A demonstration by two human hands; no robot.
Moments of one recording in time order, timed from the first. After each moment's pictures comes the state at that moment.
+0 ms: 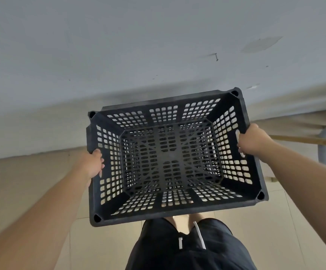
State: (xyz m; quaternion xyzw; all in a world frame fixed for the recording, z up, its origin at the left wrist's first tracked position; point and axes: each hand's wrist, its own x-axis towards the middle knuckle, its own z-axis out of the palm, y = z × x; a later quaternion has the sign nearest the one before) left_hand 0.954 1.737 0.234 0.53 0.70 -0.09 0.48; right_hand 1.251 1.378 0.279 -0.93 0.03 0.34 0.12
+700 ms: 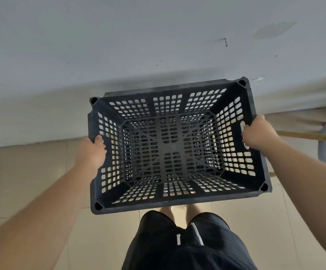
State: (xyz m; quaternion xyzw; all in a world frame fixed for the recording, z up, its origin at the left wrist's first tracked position) left_hand 0.951 1.715 0.239 0.60 0.67 0.00 0.45; right_hand 1.237 1.384 0.287 -0.94 0.05 0.32 0.13
